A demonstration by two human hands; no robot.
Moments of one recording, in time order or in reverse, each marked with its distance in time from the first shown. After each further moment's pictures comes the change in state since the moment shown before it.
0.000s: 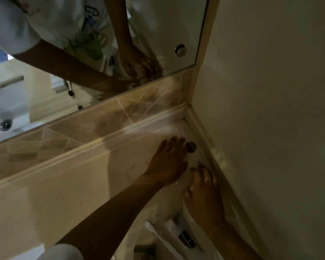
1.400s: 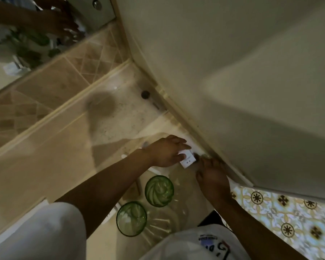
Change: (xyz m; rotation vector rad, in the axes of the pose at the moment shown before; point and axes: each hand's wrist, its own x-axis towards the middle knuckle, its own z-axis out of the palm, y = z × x) left_hand -0.104 0.165 0.011 -0.086 -0.363 0.437; right_hand -0.211 0.134 0.018 -0.105 -0.019 0.174
